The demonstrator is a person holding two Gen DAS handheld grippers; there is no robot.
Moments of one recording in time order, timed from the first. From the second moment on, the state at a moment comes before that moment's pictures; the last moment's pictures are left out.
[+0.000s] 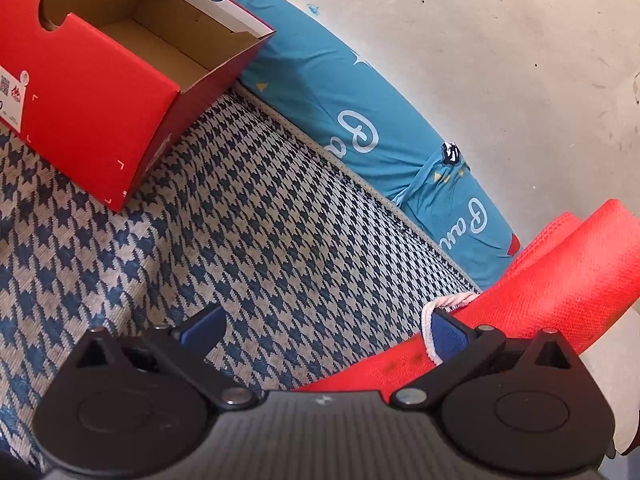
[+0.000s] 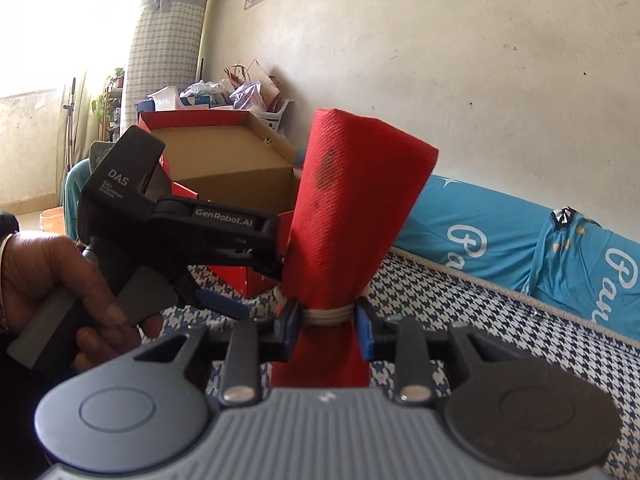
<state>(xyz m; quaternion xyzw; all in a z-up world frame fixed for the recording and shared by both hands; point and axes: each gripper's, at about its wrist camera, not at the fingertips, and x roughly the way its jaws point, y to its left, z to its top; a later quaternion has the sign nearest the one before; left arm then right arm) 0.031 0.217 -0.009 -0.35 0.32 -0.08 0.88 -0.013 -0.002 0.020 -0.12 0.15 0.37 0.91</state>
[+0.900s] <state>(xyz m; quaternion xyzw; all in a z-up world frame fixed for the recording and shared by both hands) 0.030 0.217 -0.008 -0.34 0.31 -0.08 0.88 0.022 0.016 -0.005 -0.05 0.23 0.36 0.91</state>
